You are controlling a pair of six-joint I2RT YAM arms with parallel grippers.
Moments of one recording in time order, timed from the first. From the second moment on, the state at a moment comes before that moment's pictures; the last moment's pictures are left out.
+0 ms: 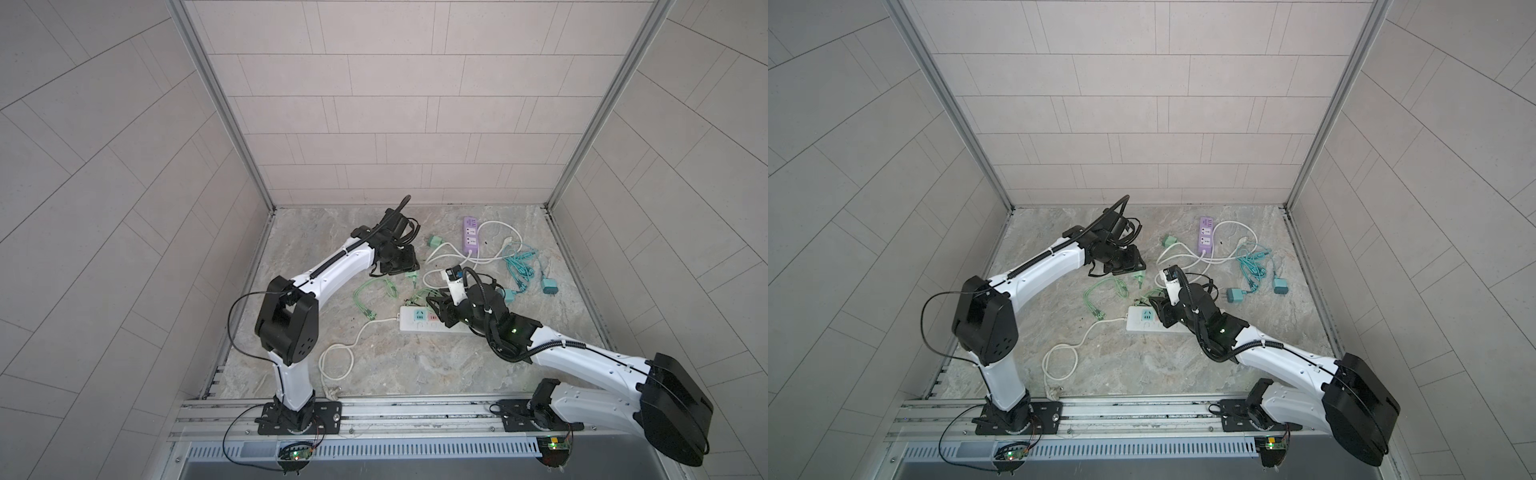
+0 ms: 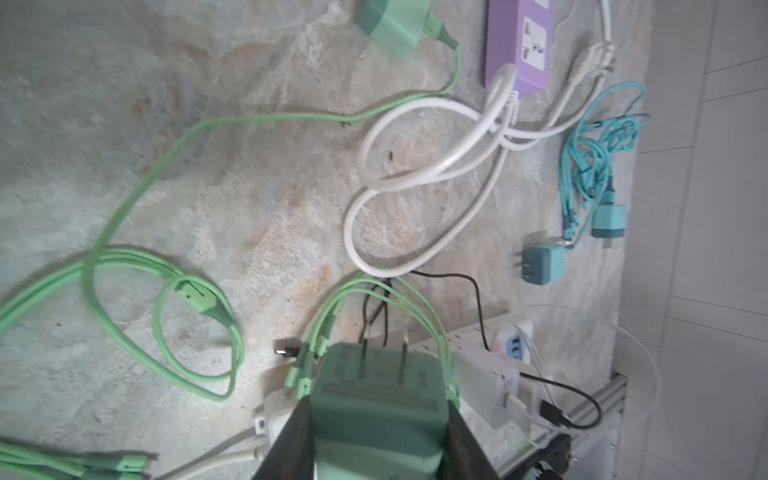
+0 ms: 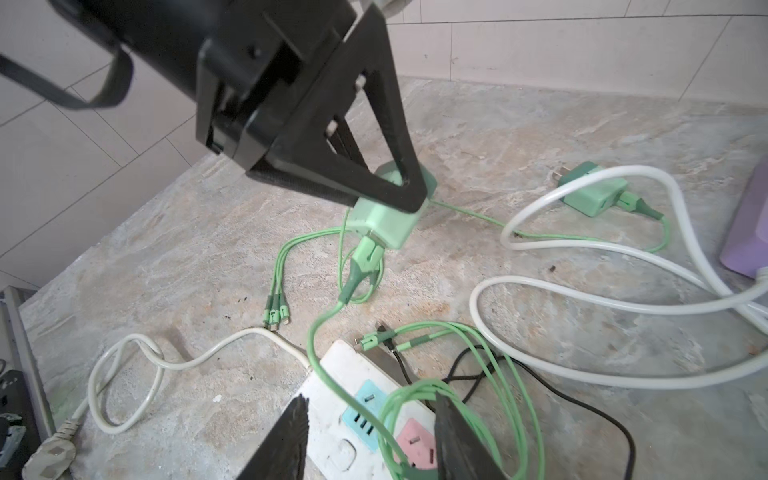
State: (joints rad) left arm -0.57 1.79 1.50 -0.73 0.32 -0.67; right arm 0.76 1.14 0.56 0.15 0.05 0.30
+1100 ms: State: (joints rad) left arm -0.57 1.57 1.00 -0.08 0.51 -1.21; right arm 0.76 1.34 0.57 0.46 0.07 0.37
